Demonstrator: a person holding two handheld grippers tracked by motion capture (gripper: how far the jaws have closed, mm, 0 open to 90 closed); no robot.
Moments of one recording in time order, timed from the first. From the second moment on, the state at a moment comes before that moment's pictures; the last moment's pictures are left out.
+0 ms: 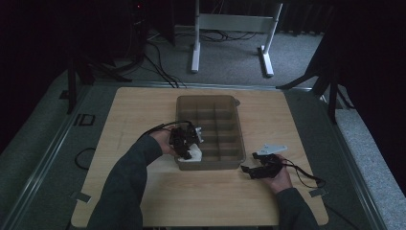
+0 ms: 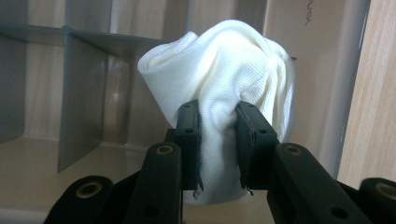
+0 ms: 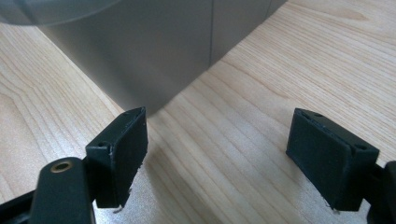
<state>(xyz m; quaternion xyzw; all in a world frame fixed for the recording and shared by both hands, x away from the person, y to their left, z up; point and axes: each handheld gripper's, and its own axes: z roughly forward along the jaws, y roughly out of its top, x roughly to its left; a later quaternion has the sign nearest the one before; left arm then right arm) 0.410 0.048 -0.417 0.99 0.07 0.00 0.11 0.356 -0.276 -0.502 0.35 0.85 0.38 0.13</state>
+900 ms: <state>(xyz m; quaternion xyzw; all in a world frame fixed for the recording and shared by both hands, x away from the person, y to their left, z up) 0.411 0.040 -0.430 0.99 0.08 -0.01 0.08 0.356 -0.275 -0.502 0.34 0.85 0.38 0.13</state>
